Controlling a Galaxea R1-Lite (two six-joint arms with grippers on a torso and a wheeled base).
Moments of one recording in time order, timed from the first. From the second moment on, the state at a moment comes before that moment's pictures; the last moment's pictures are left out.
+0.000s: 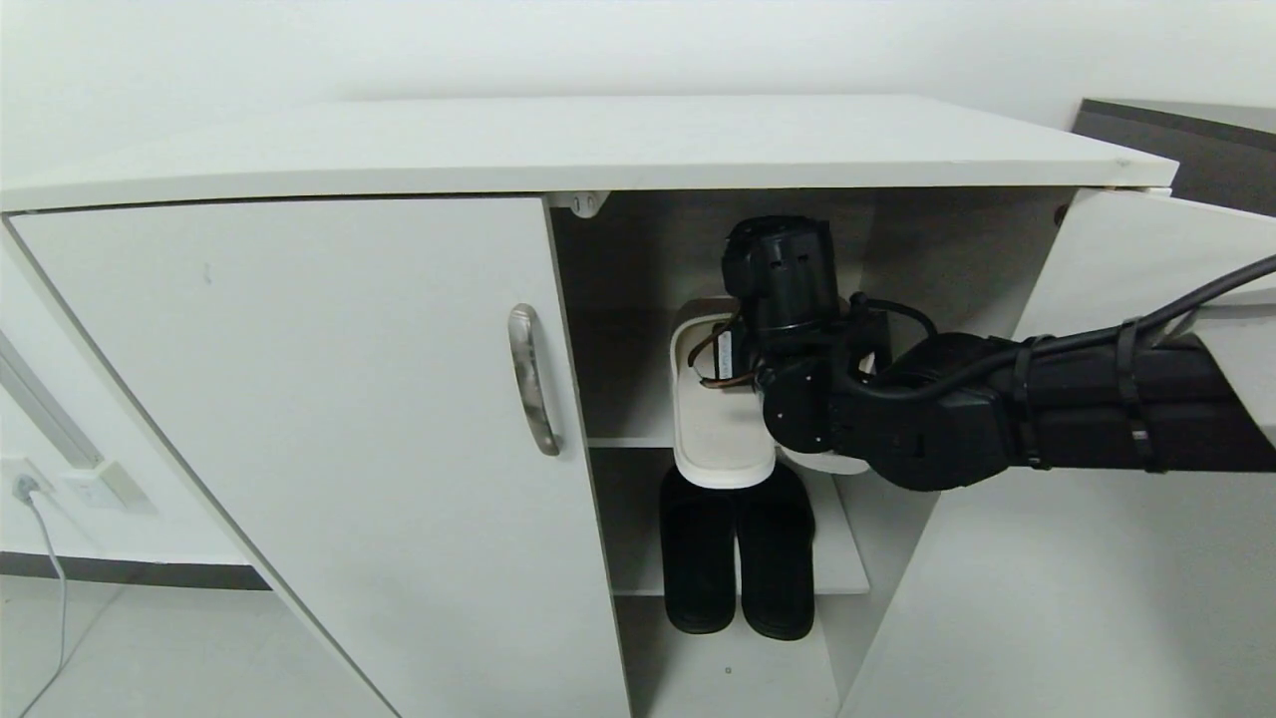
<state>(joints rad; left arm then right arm) 0.00 0.00 0.00 0.00 0.02 -0.01 0.79 2.07 -1.63 -0.20 -0.81 0.16</state>
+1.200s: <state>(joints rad) 0.00 0.00 0.00 0.00 0.02 -0.01 0.77 2.13 -1.70 -0.17 -0.75 0.16</state>
